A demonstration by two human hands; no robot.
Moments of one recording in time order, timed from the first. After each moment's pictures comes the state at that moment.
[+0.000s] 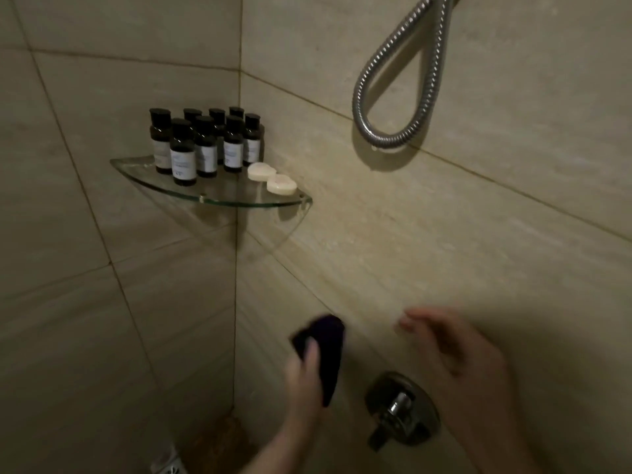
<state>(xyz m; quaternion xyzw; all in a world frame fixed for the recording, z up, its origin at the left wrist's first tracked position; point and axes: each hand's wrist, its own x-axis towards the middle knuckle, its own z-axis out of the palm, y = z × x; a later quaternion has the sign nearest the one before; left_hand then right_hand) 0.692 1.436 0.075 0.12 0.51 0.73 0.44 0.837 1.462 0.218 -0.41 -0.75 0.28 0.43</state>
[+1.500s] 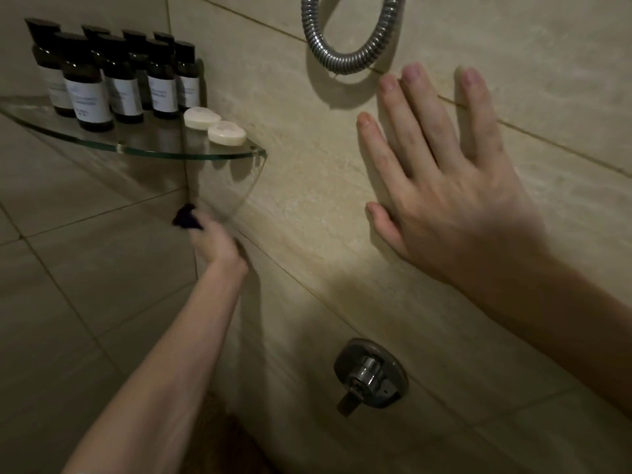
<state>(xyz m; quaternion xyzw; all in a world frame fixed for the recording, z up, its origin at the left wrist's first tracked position) 0.558 1.559 0.103 -0.08 0.49 0.82 0.28 0.815 1.525 0.316 -0.23 -0.80 -0.54 0.09</state>
